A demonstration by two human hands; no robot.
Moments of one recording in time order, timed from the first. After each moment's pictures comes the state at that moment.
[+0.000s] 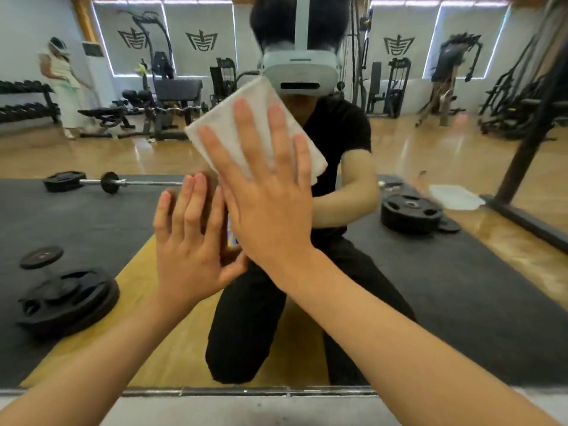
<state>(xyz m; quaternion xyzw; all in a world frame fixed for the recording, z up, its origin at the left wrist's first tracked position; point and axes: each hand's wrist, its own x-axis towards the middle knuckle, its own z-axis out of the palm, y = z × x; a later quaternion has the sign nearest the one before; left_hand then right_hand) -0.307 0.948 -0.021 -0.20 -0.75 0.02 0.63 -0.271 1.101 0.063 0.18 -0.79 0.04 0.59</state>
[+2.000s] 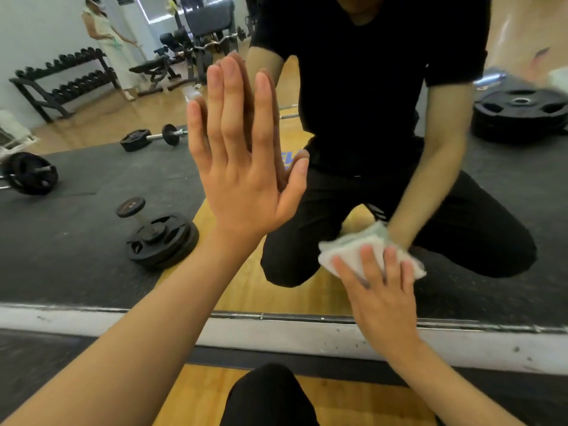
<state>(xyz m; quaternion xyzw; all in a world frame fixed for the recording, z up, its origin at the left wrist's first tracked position) -0.304 0.956 -0.021 -0.18 -0.76 0.01 0.63 -0.244 1.148 -0.245 0.13 -0.88 0.01 0.46</state>
